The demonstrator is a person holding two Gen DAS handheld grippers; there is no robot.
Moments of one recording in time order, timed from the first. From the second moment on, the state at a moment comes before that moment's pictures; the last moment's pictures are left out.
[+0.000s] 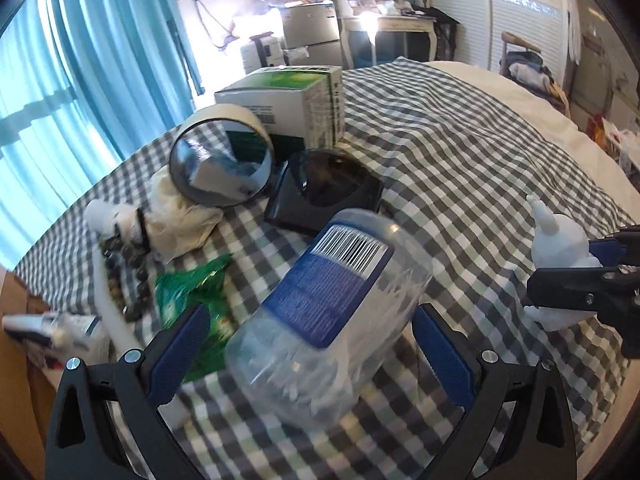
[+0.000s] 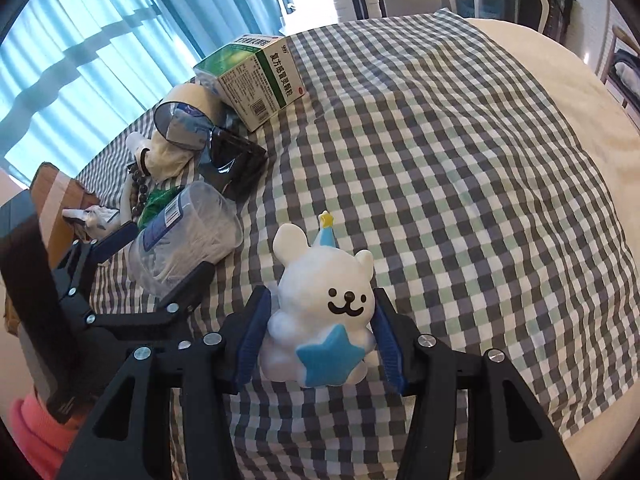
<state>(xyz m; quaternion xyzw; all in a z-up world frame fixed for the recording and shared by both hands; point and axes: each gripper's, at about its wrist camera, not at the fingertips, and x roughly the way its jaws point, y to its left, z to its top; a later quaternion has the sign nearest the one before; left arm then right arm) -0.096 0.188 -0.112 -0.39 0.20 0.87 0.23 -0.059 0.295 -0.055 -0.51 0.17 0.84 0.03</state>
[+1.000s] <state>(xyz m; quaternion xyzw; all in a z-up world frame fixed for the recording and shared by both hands) -0.045 0.139 -0.060 -0.43 0.04 0.89 0.16 -0.040 0.293 -0.028 -0.47 0.15 0.87 0.02</state>
